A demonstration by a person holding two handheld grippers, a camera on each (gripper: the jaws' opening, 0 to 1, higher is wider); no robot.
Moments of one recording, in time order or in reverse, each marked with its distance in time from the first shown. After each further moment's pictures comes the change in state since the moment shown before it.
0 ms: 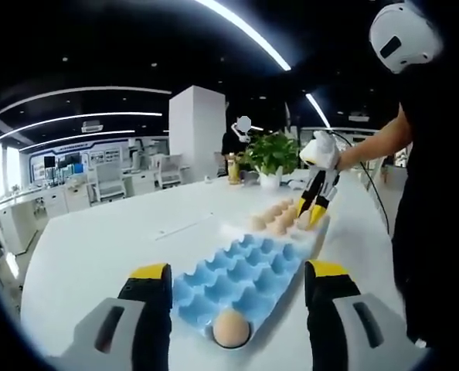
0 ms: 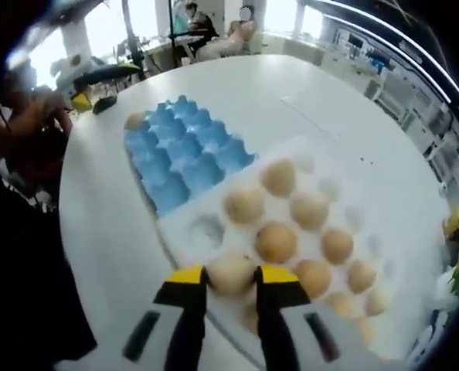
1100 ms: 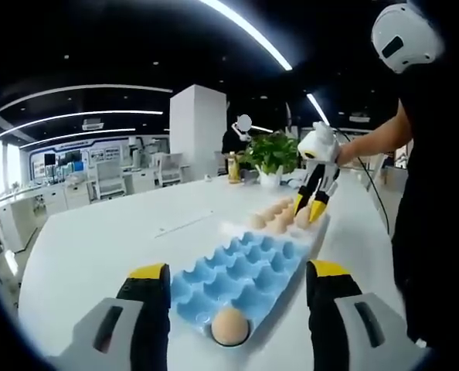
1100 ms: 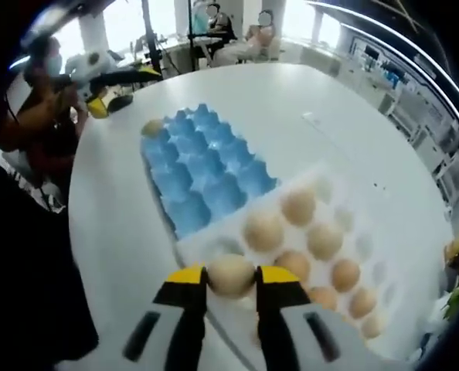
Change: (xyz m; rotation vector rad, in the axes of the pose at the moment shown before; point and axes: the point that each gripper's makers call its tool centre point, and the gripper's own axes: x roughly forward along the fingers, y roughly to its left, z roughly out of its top) left arm -0.002 0.001 -0.004 -0.014 -0.001 -0.001; right arm 0.002 0.021 0.032 -0.089 -0.019 0.048
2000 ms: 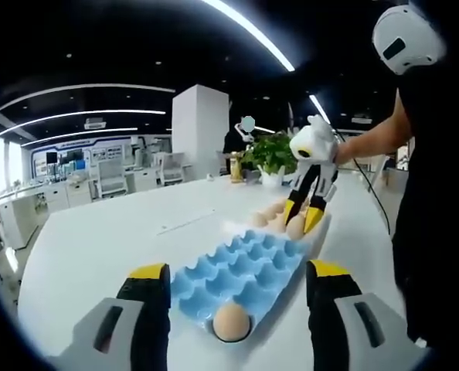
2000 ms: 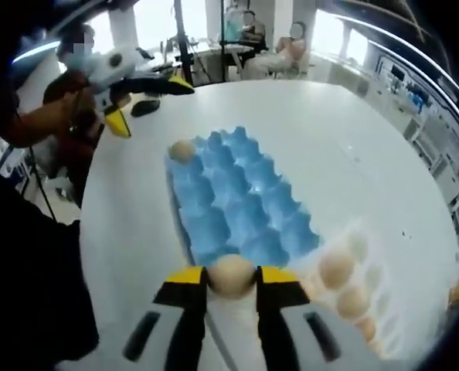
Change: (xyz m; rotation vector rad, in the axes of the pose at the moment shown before) left arm -0.001 -0.002 -0.002 -0.006 0.003 0.008; right arm 0.029 0.041 0.057 -0.114 -0.058 0.111
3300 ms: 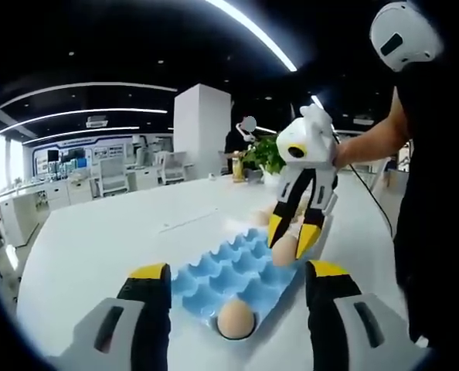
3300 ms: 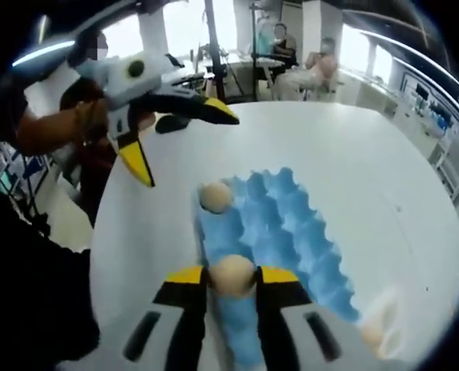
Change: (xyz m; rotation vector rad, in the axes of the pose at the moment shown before) left arm -0.003 0.008 -0.005 -0.014 -0.006 0.011; right arm 0.049 0.041 0.069 -0.093 -0.080 0.130
